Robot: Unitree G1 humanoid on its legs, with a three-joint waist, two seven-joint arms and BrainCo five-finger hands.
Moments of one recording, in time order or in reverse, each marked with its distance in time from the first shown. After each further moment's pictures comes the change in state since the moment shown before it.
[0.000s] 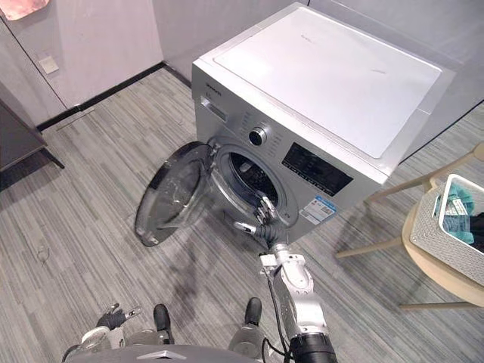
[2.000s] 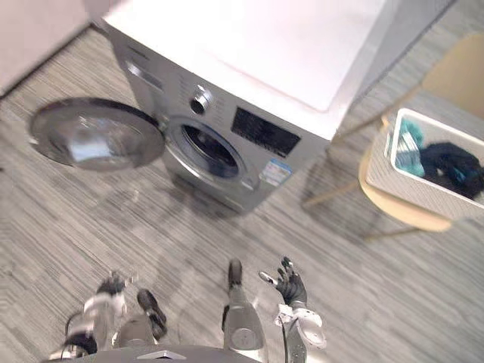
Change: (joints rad) left arm -0.056 0.016 0.014 0.094 0.036 -0.018 0.047; right arm 0.120 0.045 -0.220 0.429 -0.051 0.035 -0.039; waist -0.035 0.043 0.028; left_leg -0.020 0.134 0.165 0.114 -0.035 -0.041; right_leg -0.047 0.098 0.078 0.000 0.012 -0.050
